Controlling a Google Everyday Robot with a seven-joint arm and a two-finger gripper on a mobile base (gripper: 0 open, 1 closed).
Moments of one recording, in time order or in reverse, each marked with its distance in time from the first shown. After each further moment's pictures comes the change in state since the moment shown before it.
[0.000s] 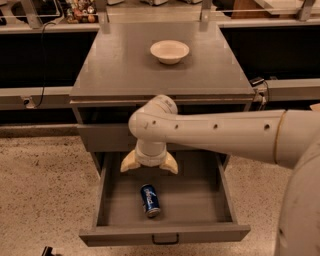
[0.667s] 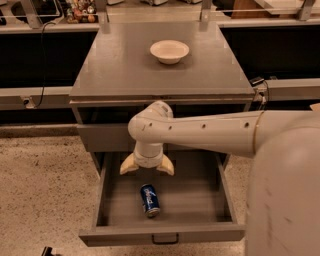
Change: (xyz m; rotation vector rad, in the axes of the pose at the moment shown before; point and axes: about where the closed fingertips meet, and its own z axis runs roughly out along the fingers) arm 0.011 -0.012 0.037 0.023 -0.035 -0.026
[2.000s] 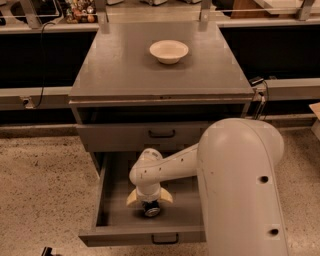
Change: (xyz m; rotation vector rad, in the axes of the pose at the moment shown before) arm -0.040 0.022 0.189 -0.096 -0.056 -0.045
